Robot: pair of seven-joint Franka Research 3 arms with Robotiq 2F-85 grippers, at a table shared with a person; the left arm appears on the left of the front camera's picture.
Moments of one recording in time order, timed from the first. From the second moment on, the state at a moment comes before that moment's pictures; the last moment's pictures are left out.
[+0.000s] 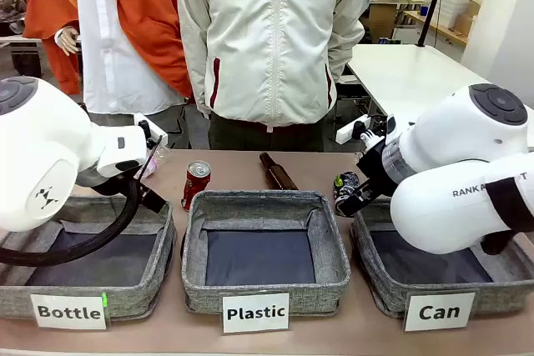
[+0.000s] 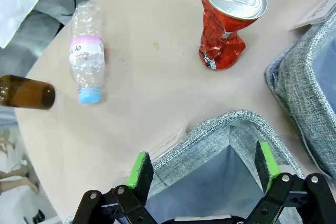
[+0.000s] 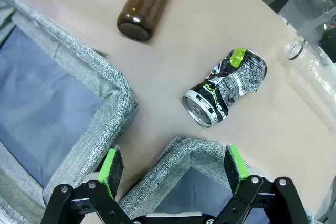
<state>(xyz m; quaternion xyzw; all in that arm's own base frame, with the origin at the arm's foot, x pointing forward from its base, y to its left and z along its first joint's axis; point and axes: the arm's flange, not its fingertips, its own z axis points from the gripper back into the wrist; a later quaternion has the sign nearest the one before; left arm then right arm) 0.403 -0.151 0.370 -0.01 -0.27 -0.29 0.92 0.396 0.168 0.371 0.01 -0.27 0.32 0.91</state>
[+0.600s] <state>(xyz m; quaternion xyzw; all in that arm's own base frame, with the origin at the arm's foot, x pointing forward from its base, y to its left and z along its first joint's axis) 0.403 -0.151 0.370 -0.01 -0.27 -0.29 0.92 0.396 0.168 0.371 0.01 -0.27 0.32 0.91</state>
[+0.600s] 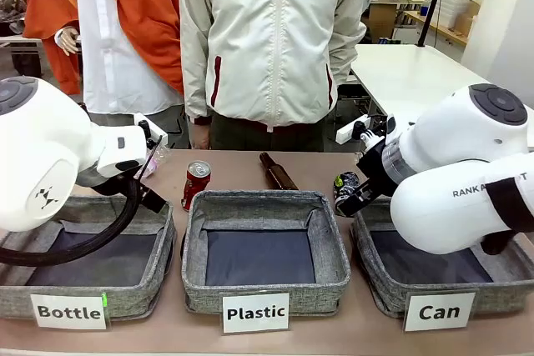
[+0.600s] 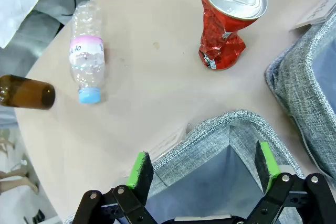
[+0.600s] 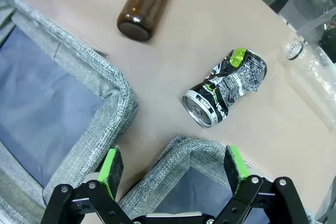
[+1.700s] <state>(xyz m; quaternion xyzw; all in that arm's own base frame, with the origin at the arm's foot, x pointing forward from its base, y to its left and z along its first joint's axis) 0.393 -0.160 0.394 -0.04 -0.27 -0.30 0.91 0.391 0.164 0.383 0.02 -0.25 0.31 0.92</state>
